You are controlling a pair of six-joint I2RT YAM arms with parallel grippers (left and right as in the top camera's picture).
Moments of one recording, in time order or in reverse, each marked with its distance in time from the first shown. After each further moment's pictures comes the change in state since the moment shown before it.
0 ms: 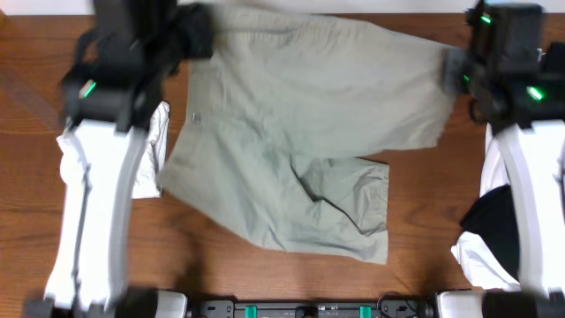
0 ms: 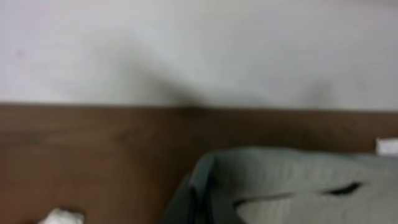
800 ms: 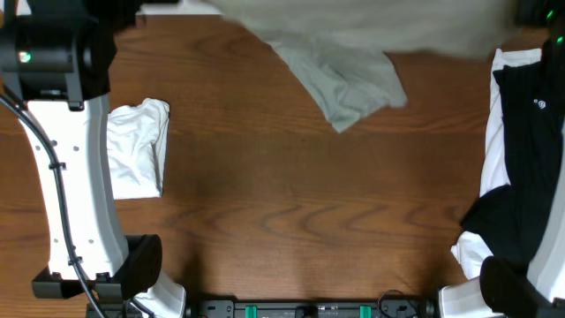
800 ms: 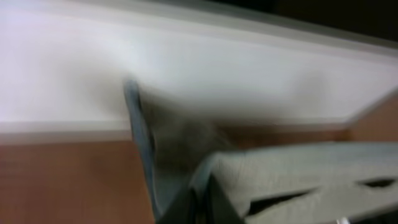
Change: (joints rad) left arm 0.127 0.183 0.577 -0.401 0.269 0.000; right arm -0.111 0.101 0.612 -0.250 -0.001 -0.020
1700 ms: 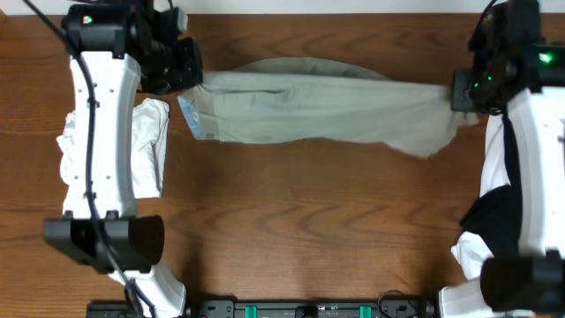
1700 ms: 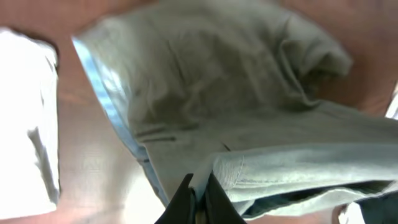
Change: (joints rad) left arm 0.017 0.061 -0.305 -0.290 -0.033 0.011; right arm 0.000 -0.051 -0.488 -0.105 -0.108 0.047
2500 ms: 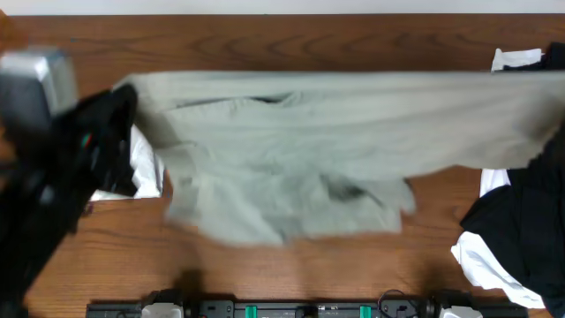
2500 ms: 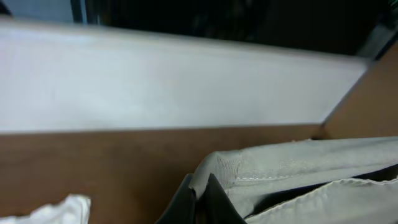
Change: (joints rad) left arm -0.001 -0.732 0.012 0.190 0.012 0.027; right arm -0.021 -0.674 0.014 0.336 0.076 0.010
